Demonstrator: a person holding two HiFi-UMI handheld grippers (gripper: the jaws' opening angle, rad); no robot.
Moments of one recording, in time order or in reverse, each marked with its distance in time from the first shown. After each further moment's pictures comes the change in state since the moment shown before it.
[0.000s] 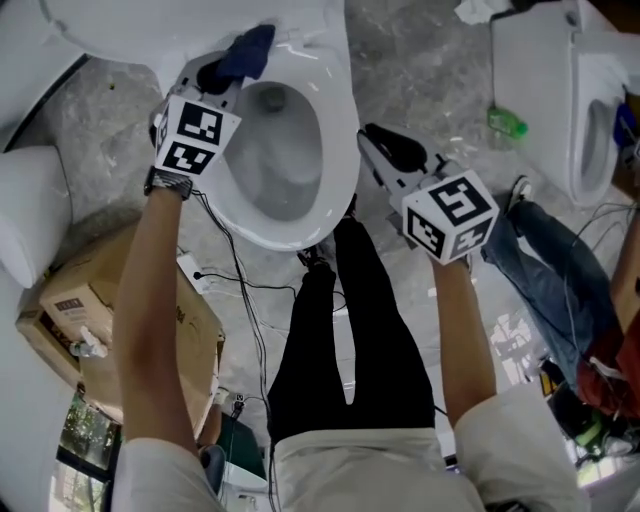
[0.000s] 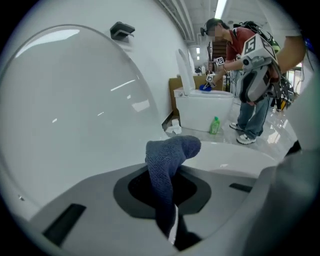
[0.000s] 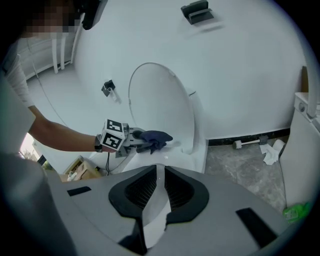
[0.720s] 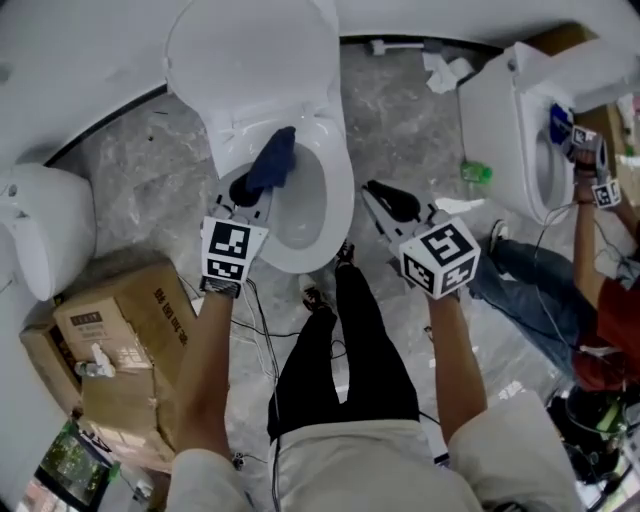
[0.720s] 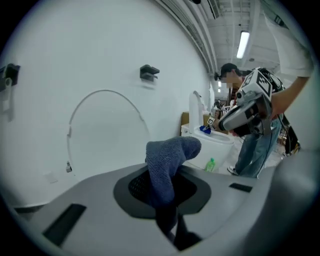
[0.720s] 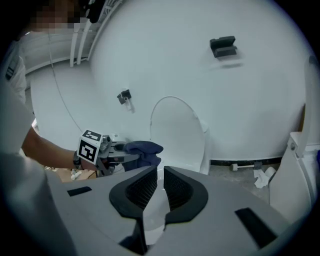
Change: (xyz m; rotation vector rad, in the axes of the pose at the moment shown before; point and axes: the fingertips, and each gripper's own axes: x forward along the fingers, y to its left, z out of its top) left arm -0.181 -0.061 0.074 -0.322 -0.271 0.075; right arm -0.099 0.090 0.070 -0.148 -0.094 -0.035
